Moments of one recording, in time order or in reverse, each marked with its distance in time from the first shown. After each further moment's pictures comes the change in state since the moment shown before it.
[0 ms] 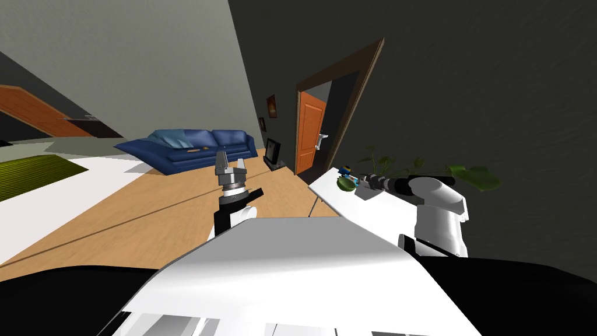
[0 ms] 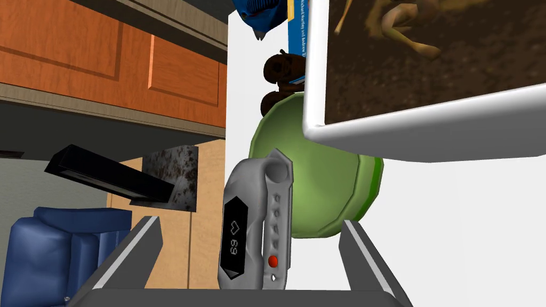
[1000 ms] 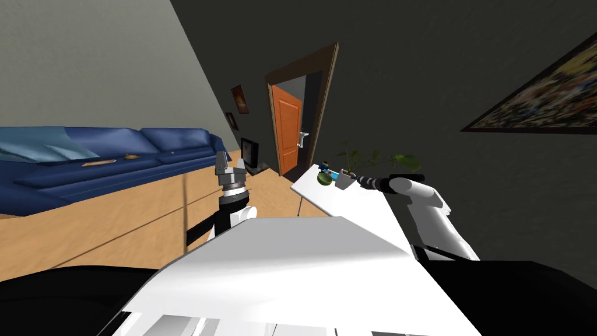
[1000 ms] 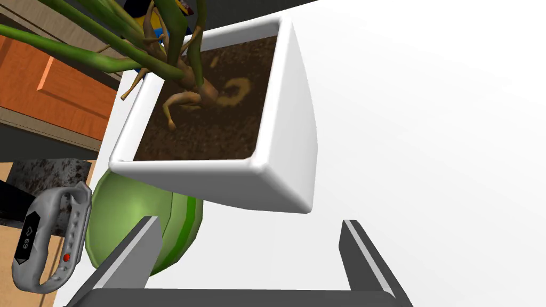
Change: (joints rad) left arm 0.000 0.000 0.000 0.000 0.000 0.000 0.000; right arm 0.098 -0.097 0.250 -0.054 0.004 -0.180 0.215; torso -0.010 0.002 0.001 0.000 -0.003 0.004
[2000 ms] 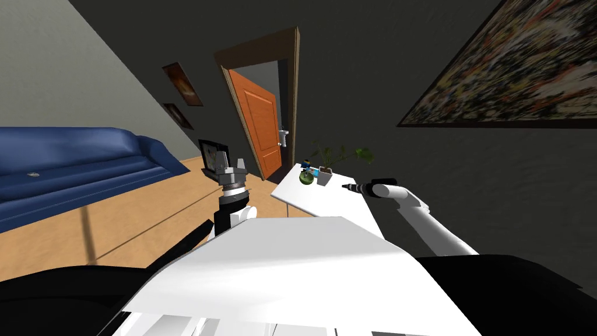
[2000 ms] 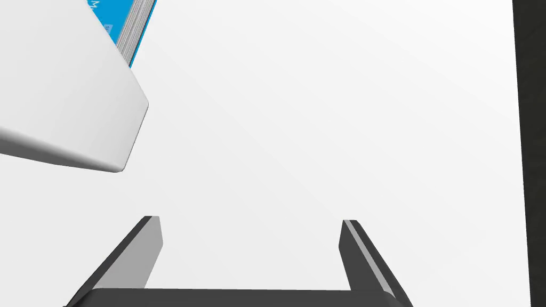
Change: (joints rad) left arm 0.000 0.000 0.000 0.000 0.000 0.000 0.000; right arm 0.097 -0.110 0.294 -0.049 -0.007 -0.172 0.234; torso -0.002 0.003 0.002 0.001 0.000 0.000
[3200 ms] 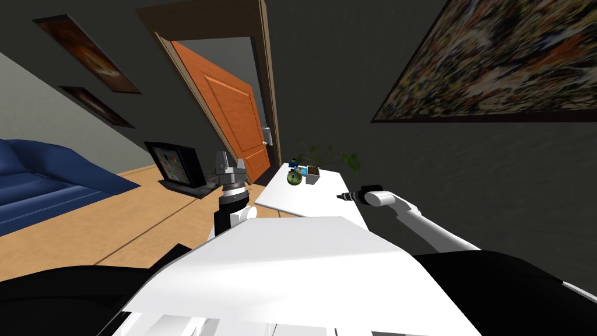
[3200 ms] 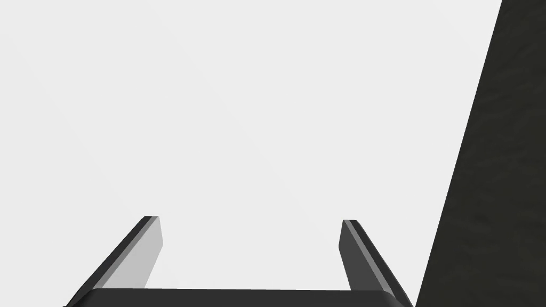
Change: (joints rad) left arm 0.000 0.000 0.000 0.000 0.000 0.000 0.000; right arm 0.091 -0.150 0.268 -0.096 -0.022 -0.151 0.192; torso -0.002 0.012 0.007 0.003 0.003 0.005
